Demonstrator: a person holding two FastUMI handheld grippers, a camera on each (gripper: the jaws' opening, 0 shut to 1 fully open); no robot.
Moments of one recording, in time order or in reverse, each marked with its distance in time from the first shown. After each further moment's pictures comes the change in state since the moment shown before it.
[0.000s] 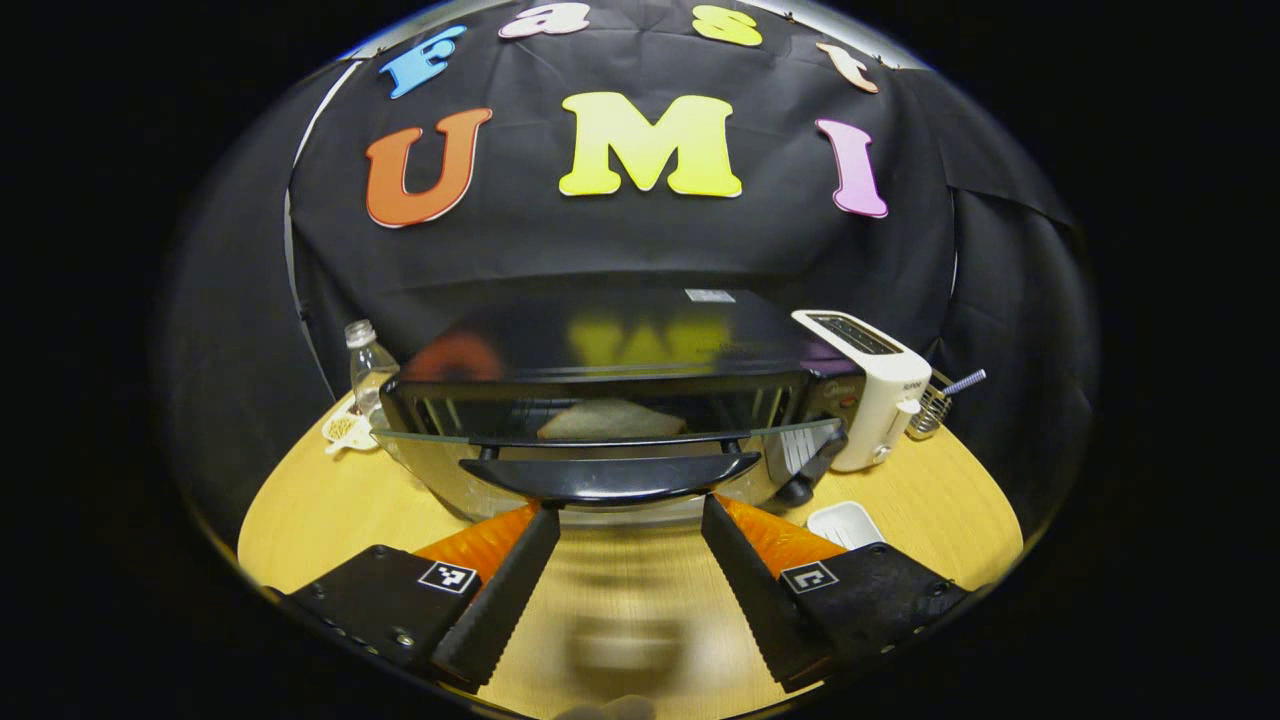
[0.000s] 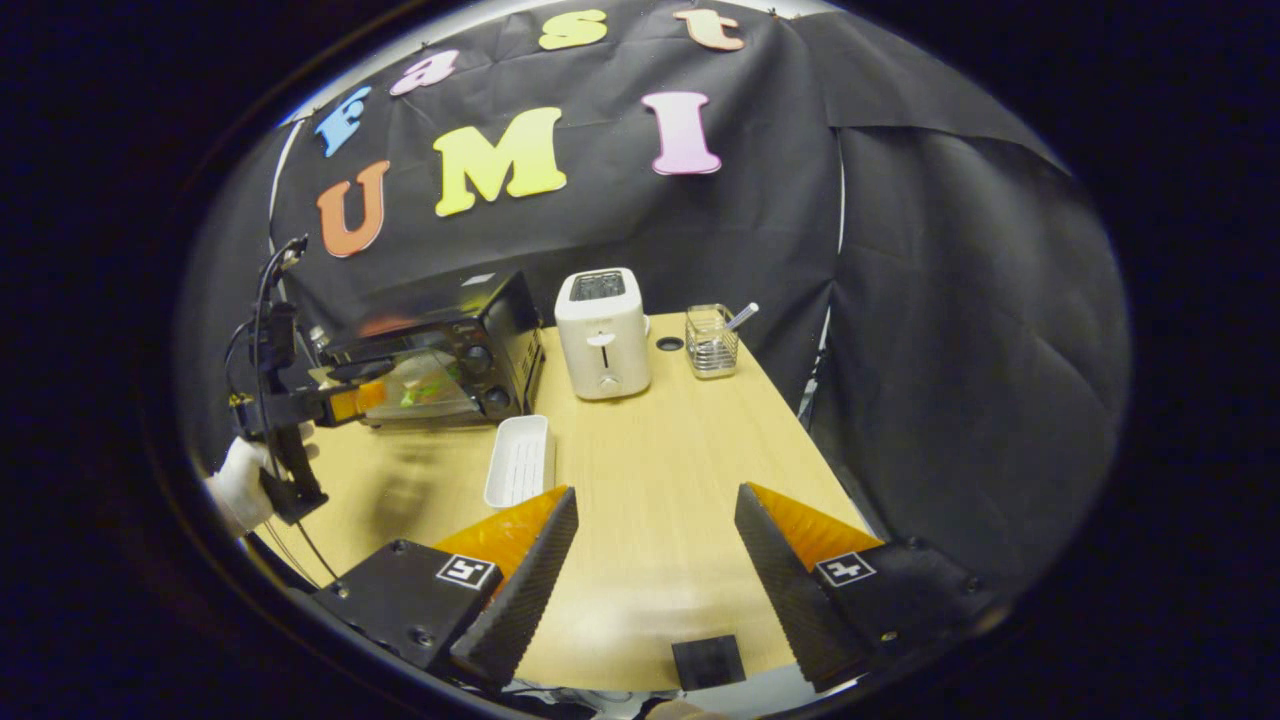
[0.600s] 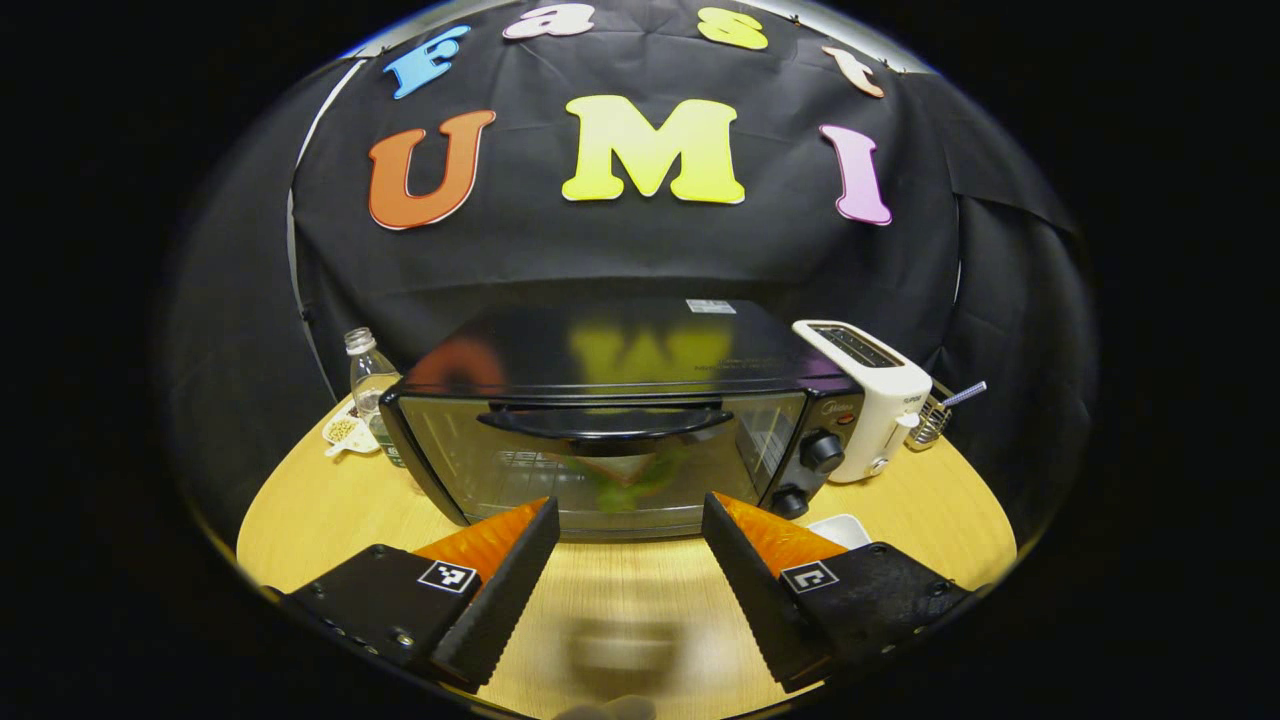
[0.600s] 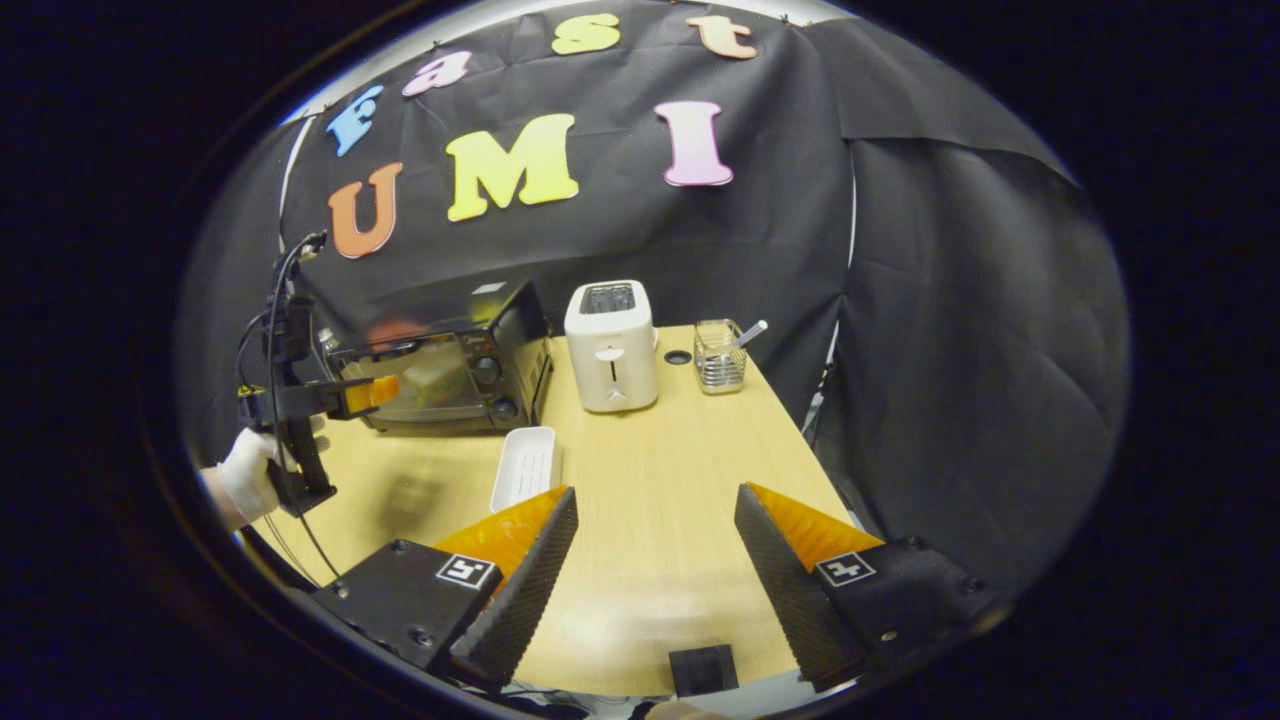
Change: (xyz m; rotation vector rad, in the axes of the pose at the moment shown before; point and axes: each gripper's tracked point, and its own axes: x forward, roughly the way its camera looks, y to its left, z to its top) left arm -0.015 0.000 0.010 -0.015 -0.008 -0.003; right arm -0.005 0.007 0.019 -0.027 -0.032 0.037
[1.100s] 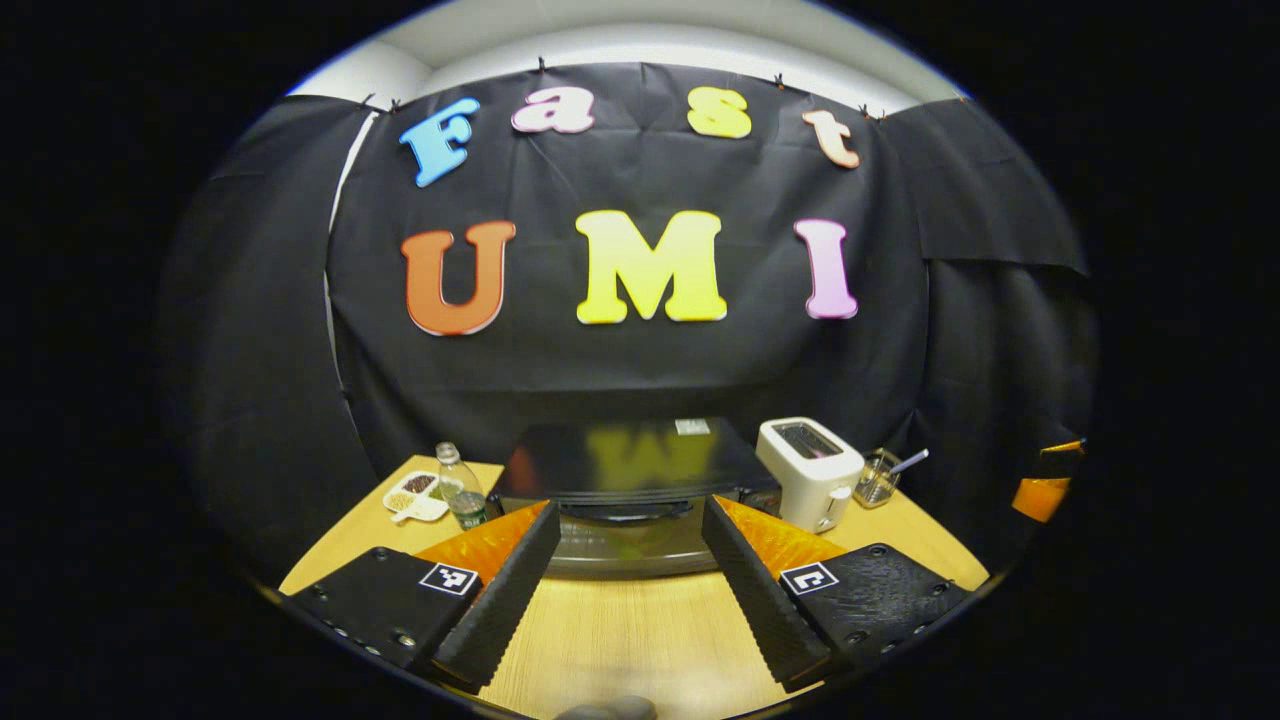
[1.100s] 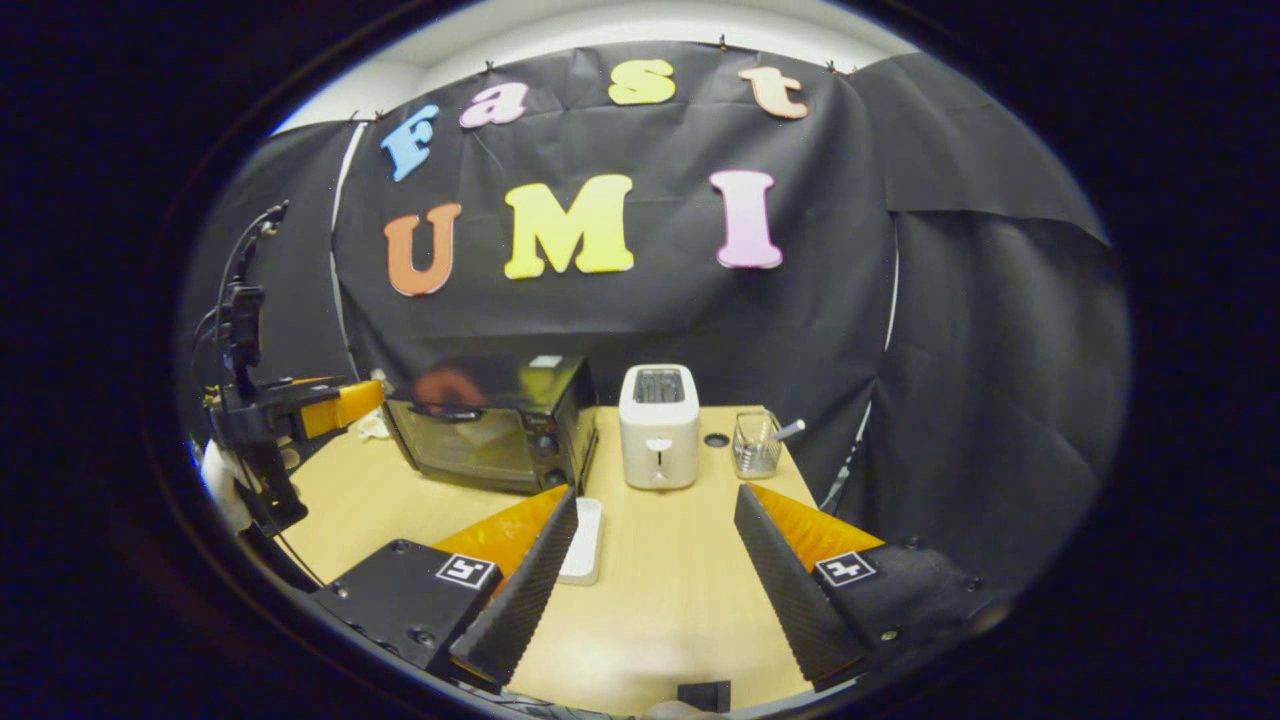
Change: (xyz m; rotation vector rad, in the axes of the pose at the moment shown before) left arm -0.152 0.002 0.106 0.015 -0.278 0.015; right arm -0.047 0.041 0.103 -0.097 -0.241 0.111
